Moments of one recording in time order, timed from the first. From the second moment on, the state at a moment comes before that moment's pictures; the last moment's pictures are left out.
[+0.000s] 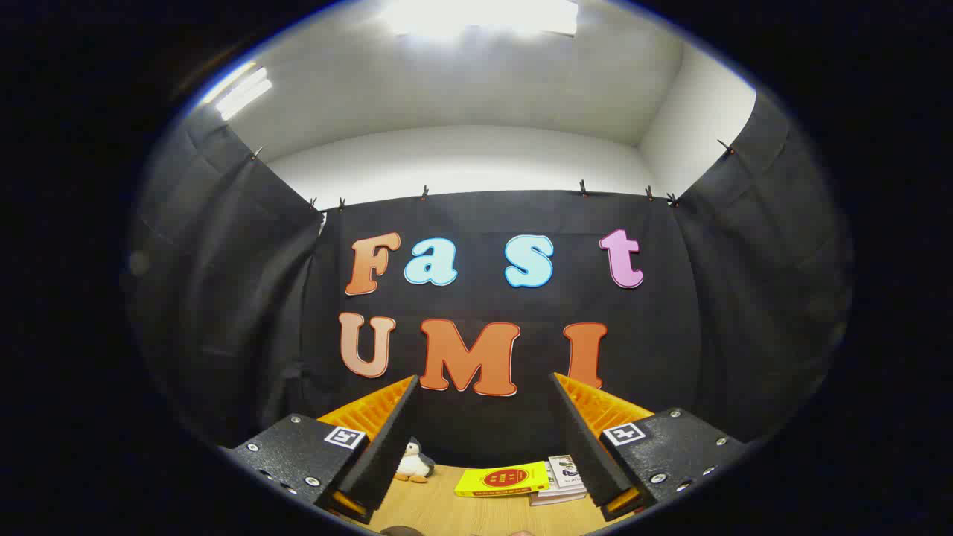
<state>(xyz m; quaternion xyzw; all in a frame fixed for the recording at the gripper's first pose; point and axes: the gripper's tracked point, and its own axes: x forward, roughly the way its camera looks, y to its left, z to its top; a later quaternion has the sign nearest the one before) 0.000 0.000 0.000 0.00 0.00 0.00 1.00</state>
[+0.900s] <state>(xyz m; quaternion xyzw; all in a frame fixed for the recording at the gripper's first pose) 0.003 -0.001 -0.005 0.02 0.01 0.02 1.00</state>
